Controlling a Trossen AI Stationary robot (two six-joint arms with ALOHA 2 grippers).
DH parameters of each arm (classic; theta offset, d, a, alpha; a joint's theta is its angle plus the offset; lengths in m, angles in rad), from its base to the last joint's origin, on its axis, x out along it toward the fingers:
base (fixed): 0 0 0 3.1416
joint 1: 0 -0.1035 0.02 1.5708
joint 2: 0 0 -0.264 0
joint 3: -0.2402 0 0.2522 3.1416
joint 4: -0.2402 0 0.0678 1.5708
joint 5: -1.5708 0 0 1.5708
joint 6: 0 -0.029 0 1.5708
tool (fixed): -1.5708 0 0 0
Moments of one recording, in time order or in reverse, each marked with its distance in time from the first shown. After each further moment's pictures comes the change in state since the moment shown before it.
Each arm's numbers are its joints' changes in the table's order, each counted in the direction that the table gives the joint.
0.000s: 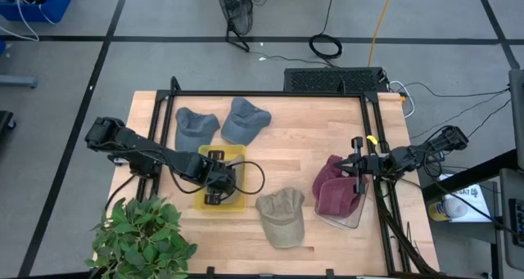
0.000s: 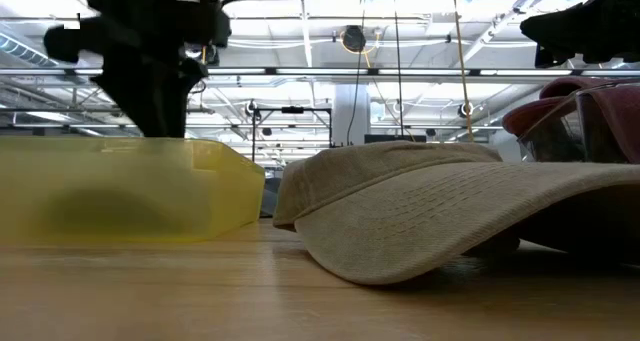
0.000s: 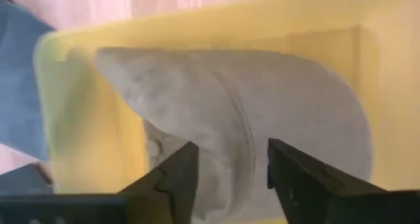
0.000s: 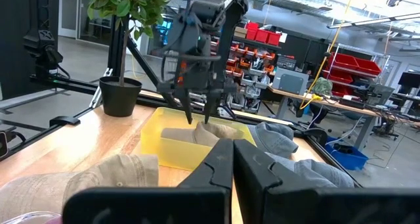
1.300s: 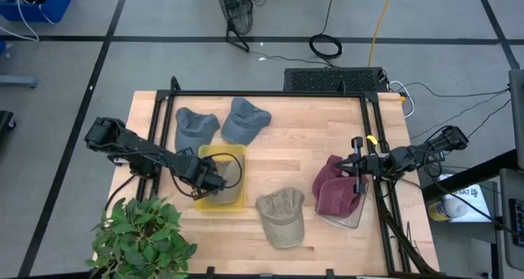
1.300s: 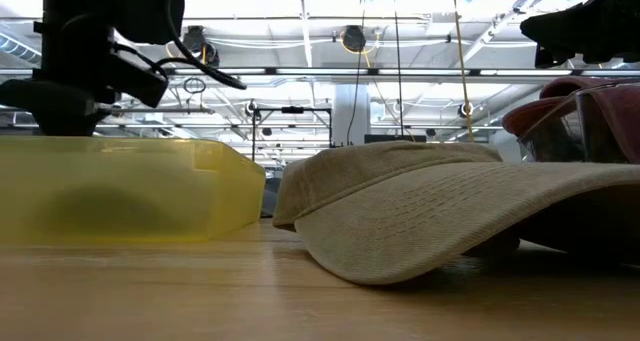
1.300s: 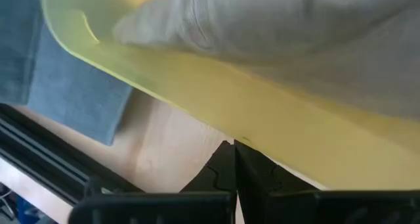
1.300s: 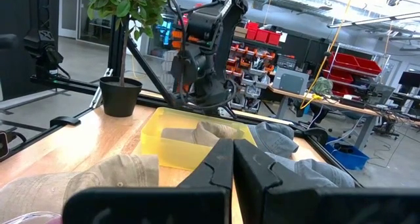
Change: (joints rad) left arm 0.009 0.000 0.129 -0.364 0.054 0.553; right arm 0.000 0.000 0.000 -0.001 0.000 -0.003
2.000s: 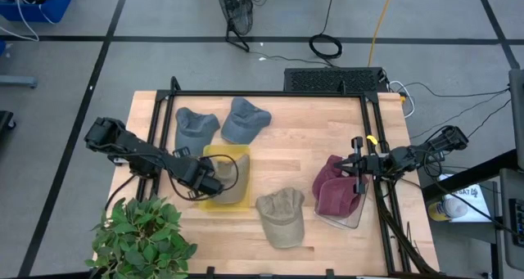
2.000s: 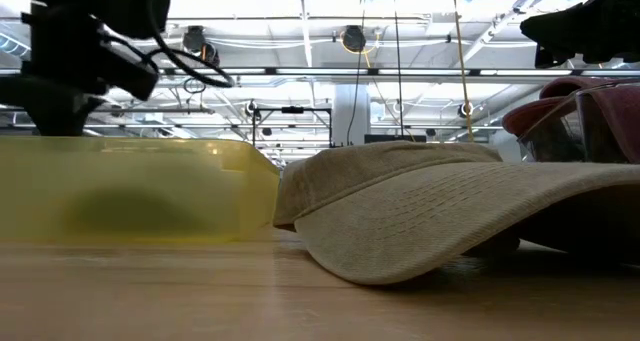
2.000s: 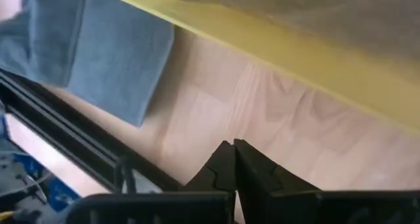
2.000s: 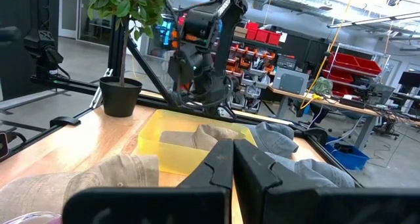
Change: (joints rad) left arm 0.042 0.000 -0.027 -0.118 -0.050 0.056; right arm 0.000 0.000 0.000 0.000 0.000 0.000
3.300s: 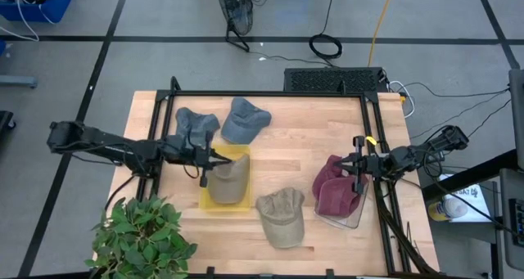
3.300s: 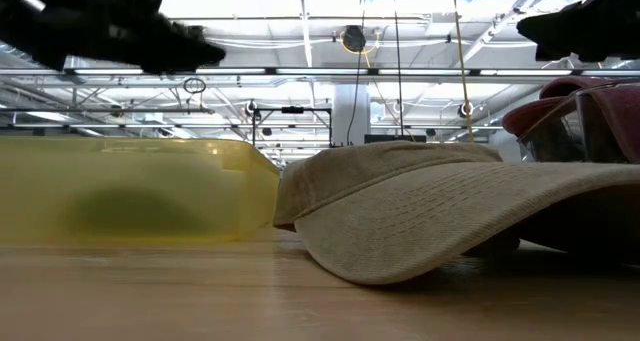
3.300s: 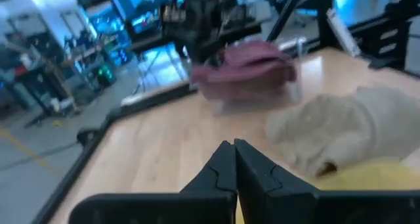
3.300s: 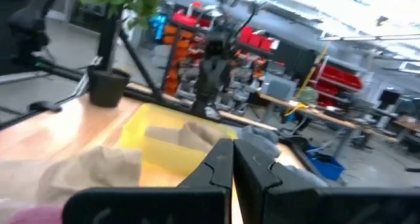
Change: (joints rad) left arm -0.317 -0.561 0.691 1.951 0.289 -1.120; right arm 0.000 0.010 0.000 0.031 0.041 0.112
